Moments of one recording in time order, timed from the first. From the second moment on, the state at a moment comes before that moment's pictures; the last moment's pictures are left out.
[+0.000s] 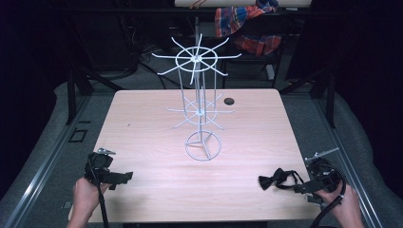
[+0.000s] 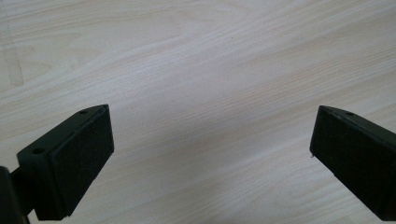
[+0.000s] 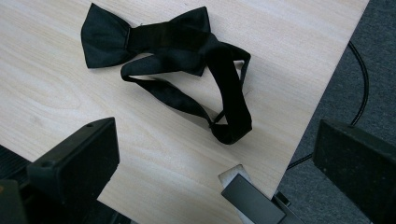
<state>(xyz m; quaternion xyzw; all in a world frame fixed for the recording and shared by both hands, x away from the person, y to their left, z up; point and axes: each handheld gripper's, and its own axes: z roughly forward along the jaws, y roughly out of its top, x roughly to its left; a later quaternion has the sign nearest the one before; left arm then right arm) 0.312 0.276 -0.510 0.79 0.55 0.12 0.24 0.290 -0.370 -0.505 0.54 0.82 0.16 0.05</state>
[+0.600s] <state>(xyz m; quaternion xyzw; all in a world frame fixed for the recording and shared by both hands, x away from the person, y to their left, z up) 0.314 0.277 -0.511 0.79 0.55 0.11 0.24 0.293 -0.377 -0.504 0.54 0.82 0.19 0.06</state>
